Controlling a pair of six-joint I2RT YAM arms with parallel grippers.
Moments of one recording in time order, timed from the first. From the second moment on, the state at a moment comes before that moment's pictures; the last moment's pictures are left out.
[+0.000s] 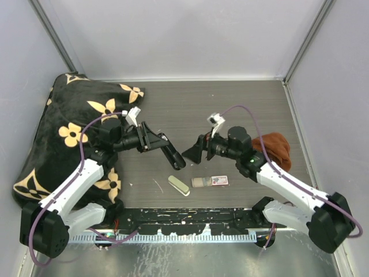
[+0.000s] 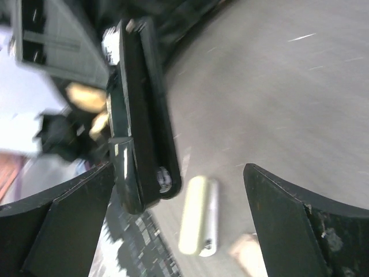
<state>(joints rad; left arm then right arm) -0.36 1.02 0.70 0.00 0.73 -0.88 0.66 1.07 0.64 0.18 -0.54 0.50</state>
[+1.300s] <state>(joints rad) -0.43 1.82 0.87 0.45 0.26 -0.87 0.60 0.86 0.51 0.06 0.03 0.37</state>
